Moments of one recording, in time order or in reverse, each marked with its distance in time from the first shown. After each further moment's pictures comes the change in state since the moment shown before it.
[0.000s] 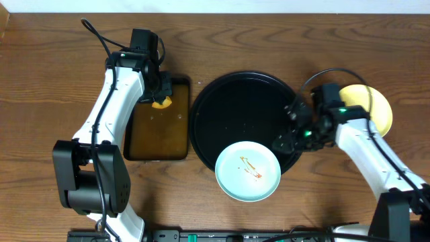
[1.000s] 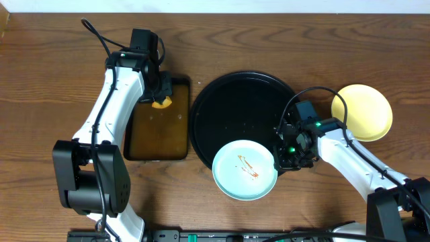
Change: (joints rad) left arm 0.000 0.000 0.000 -0.001 0.000 0.000; right arm 0.130 0.004 -0.122 0.048 0.102 0.188
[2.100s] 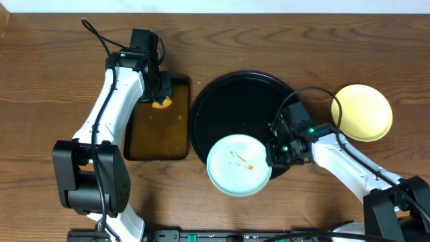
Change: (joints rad) left arm 0.000 0.000 0.000 0.000 0.000 0.000; right arm 0.056 0.000 -0.035 0.206 0.012 0.106
